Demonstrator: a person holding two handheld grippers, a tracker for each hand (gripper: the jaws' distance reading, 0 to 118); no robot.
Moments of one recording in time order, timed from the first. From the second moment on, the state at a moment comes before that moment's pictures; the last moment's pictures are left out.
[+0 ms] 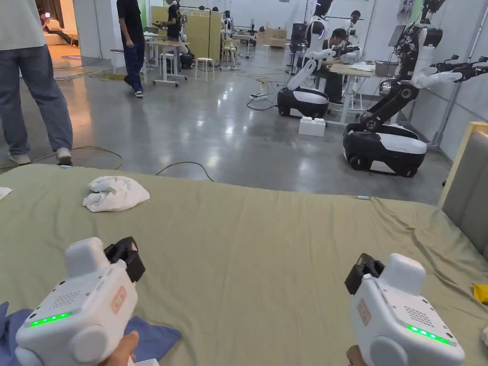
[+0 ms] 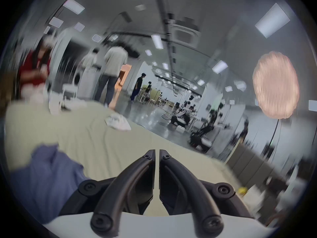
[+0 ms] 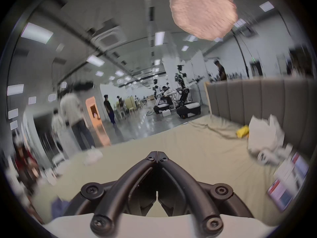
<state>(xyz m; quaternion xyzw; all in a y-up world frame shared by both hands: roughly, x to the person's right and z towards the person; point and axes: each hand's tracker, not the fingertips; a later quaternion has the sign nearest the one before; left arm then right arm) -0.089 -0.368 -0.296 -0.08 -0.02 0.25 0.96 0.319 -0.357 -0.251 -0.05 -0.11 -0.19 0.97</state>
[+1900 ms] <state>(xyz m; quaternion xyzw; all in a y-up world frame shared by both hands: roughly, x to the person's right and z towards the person) -0.269 -0.447 -0.298 -0.44 0.05 0.10 0.89 0.262 -0.399 -0.272 -0.16 -0.07 0.01 0.98</state>
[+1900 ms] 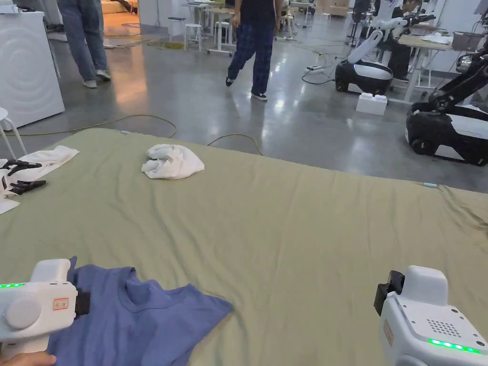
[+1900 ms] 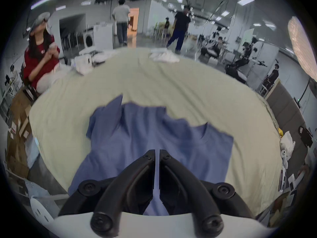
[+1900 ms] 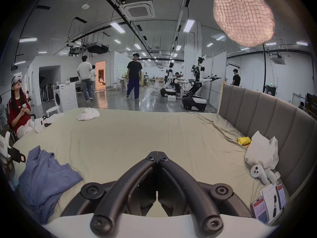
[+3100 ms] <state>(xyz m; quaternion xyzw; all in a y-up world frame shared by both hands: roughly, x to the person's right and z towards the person) -0.233 -0.407 -0.289 -0.31 0.02 0.07 0.95 0.273 -0.400 -0.258 -0.17 -0.07 0.01 0.98</state>
